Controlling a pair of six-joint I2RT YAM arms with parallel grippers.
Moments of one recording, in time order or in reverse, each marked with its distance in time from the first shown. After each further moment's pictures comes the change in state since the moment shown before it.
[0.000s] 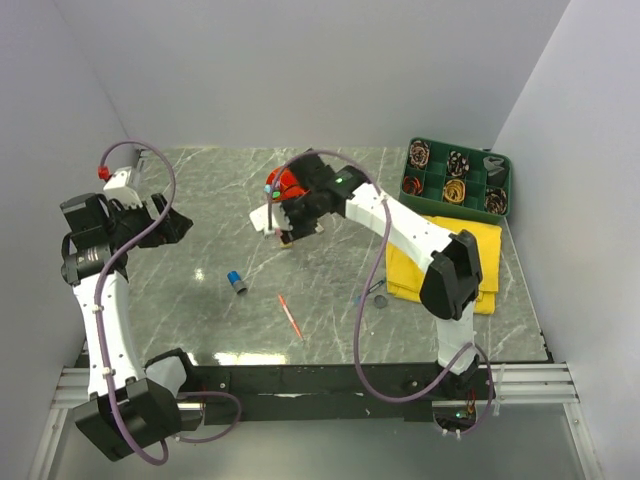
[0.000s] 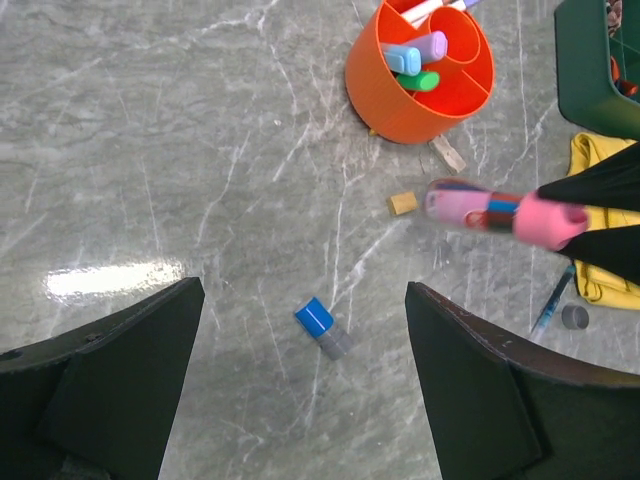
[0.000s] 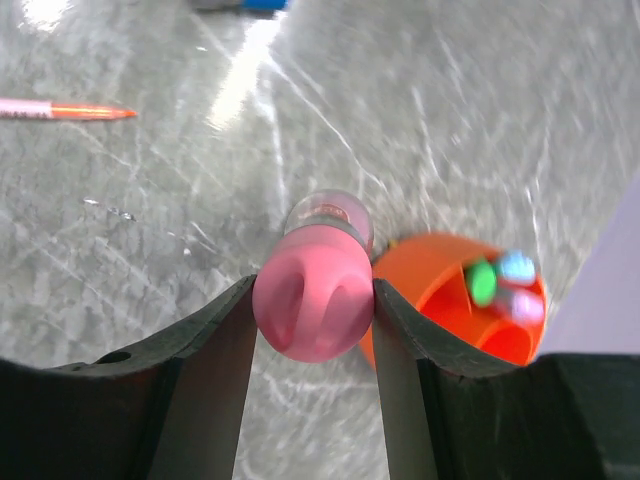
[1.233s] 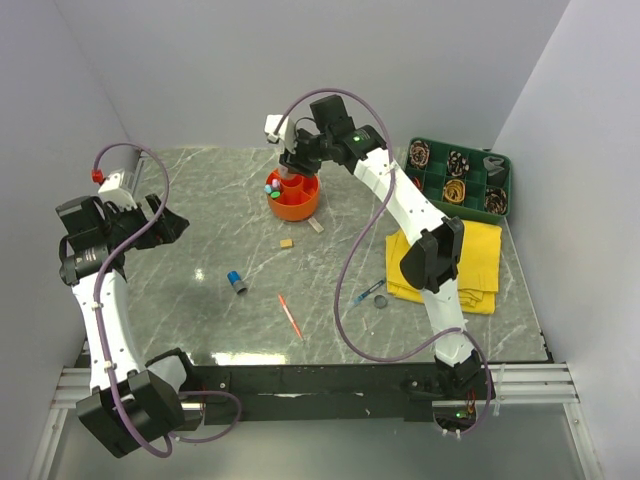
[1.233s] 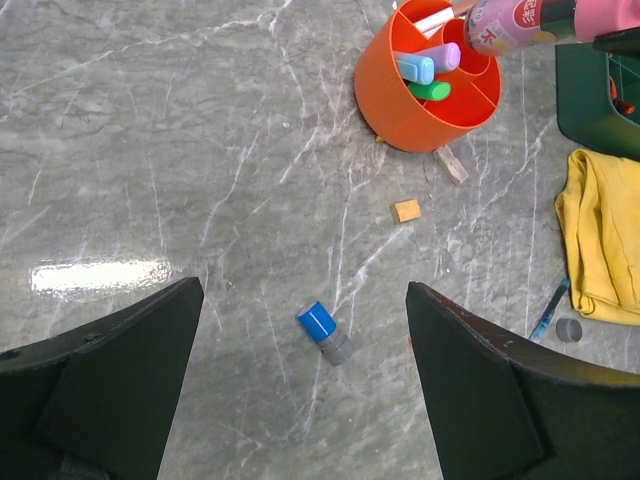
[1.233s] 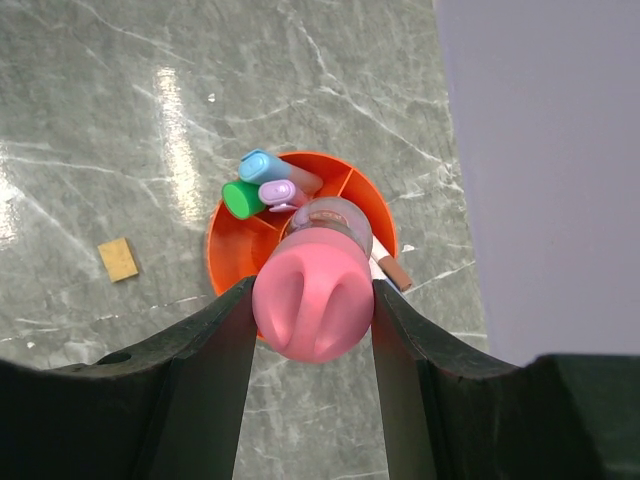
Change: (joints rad) left arm 0.049 0.020 -0.020 0.036 0.031 -0.022; right arm -0.214 0.260 0.517 0.108 0.040 0.536
